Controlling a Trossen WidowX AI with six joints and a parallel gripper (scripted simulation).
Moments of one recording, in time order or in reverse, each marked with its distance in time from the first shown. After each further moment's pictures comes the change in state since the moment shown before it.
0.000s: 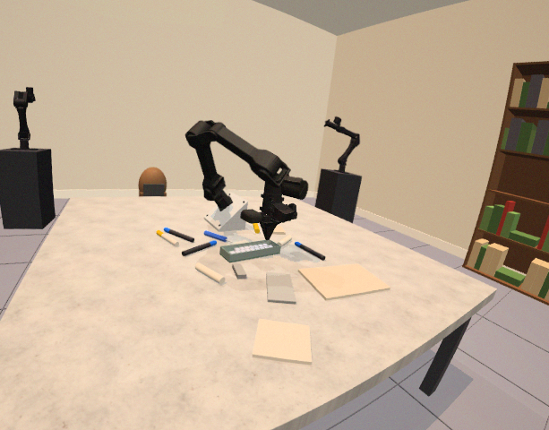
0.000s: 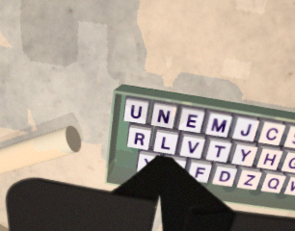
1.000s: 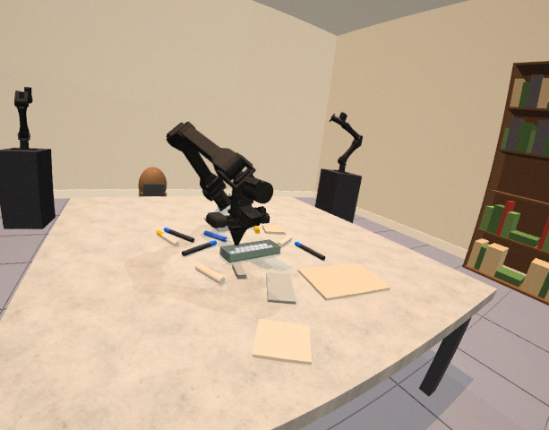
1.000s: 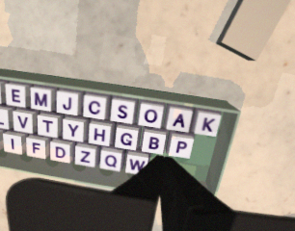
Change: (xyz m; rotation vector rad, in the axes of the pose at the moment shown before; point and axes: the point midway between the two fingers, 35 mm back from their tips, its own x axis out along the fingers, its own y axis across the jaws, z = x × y) arm 0.003 -0.115 0.000 0.008 0.011 -0.011
